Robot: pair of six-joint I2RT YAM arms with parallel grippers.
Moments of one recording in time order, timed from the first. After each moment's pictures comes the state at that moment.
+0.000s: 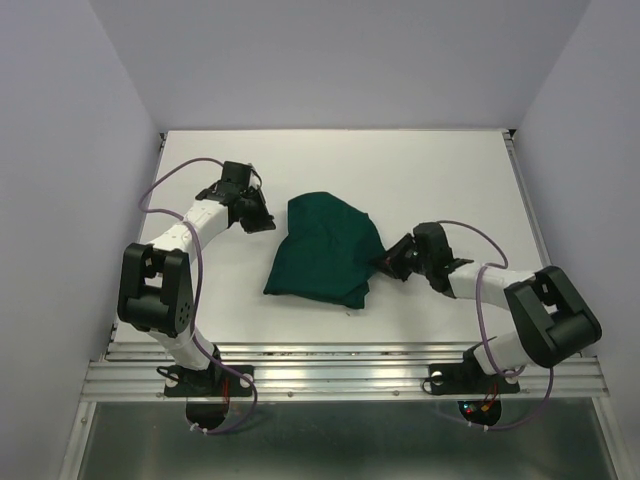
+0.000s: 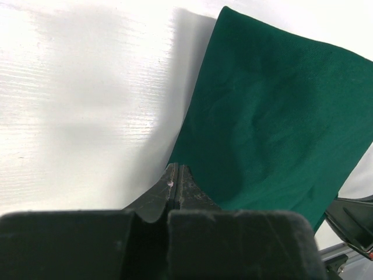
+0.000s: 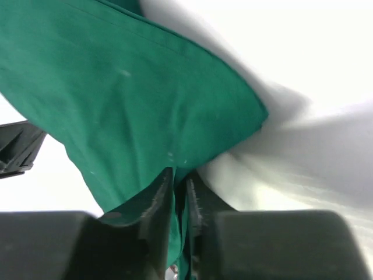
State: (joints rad) left arm -0.23 1.63 1.13 -0.47 0.19 -0.58; right arm 0.42 1.45 0.51 0.24 -0.28 1.26
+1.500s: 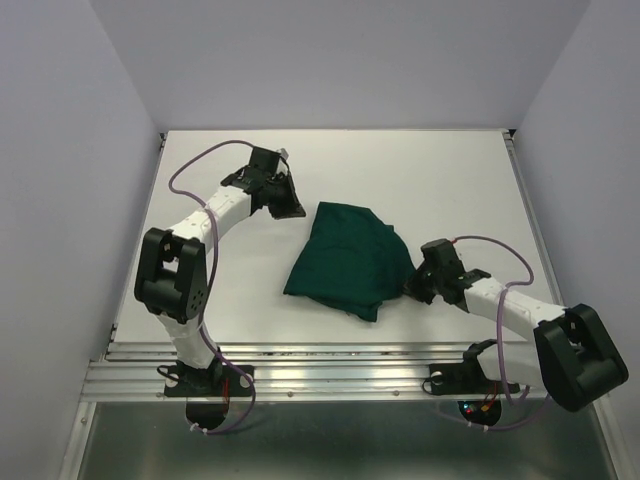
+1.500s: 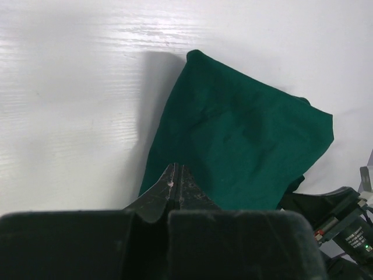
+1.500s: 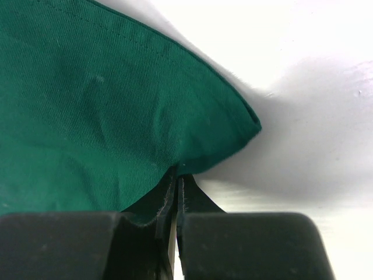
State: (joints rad) left arm -0.35 1.74 1.33 -0.46 0.27 -0.60; right arm 0.42 1.17 0.44 -0.22 0.02 1.10
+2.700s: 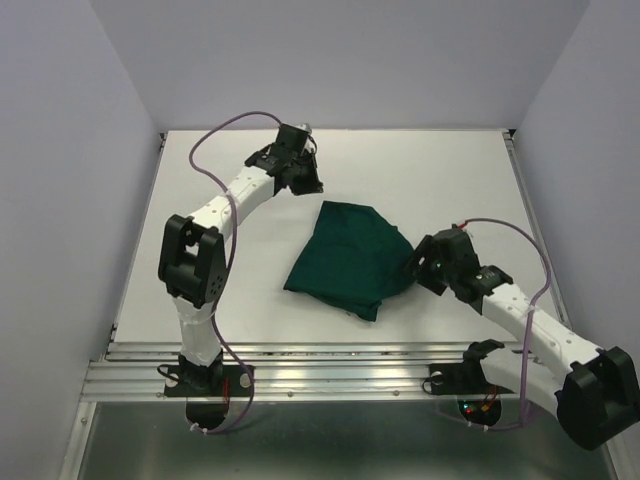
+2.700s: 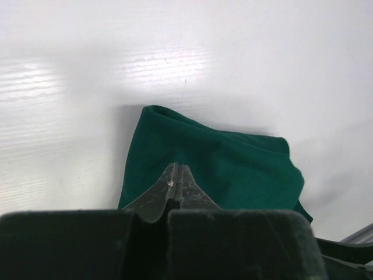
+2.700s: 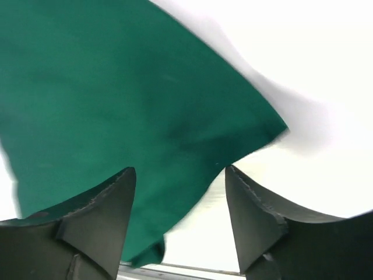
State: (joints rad) left arm -0.48 1.95 1.66 -0.54 0.12 -0.58; right arm 0.42 0.98 0.50 -0.37 0.08 0.98
